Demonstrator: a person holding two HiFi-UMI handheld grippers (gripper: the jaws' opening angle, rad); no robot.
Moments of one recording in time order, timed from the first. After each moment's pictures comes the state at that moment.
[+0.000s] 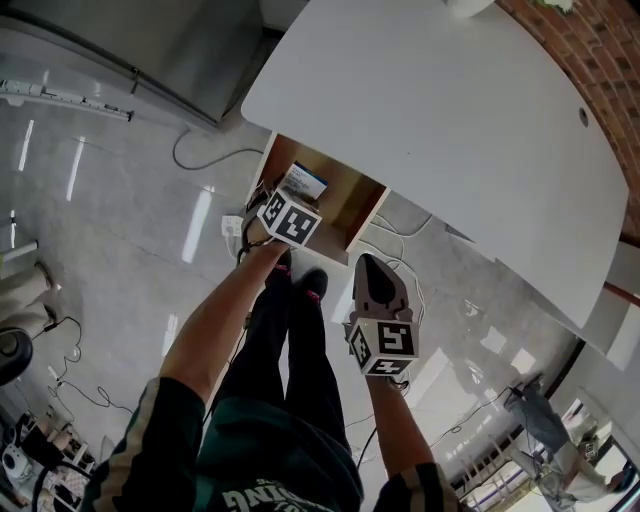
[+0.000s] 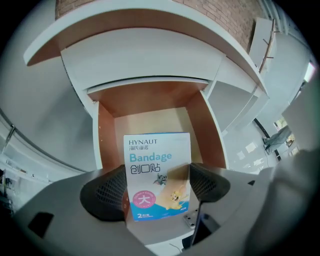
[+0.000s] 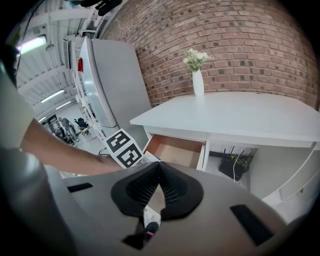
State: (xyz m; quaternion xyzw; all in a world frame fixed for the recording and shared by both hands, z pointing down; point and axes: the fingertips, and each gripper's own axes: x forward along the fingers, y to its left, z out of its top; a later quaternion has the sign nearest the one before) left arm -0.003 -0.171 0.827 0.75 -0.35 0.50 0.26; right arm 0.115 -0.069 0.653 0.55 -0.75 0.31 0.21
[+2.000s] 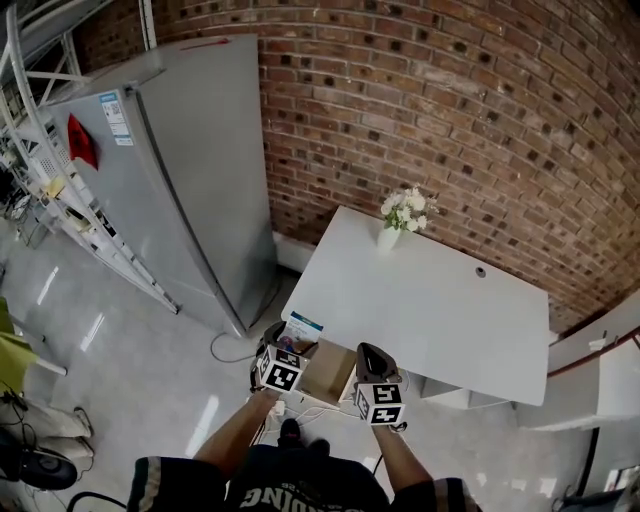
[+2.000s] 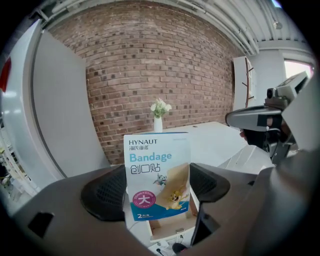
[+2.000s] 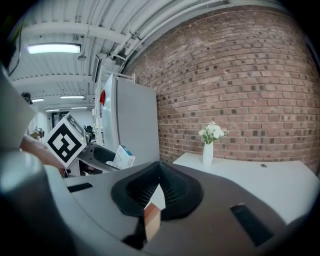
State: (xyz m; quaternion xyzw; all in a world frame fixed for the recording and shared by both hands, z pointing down) left arm -0.032 -0.183 0.450 0.83 -0.45 0.30 0.12; right arm 0.108 -0.140 0.390 0.56 -0.81 0.11 0.11
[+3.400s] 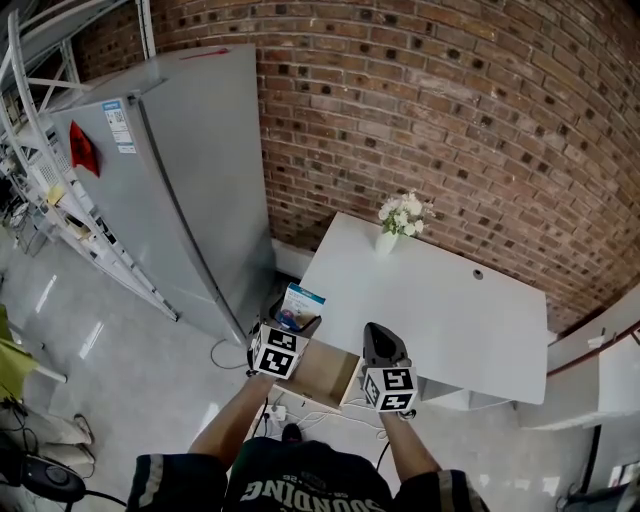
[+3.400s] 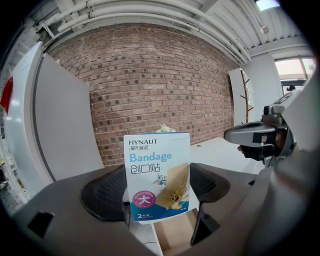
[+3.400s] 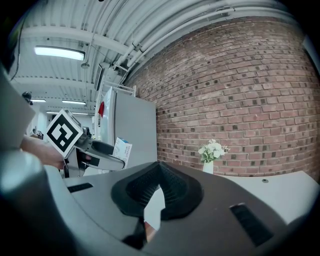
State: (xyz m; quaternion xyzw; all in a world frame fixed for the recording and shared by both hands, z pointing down) left arm -0.035 -0.227 0.345 0.85 -0.47 0.23 0.05; right arm 0.113 -0.173 0.323 0.57 -0.82 0.07 0.07
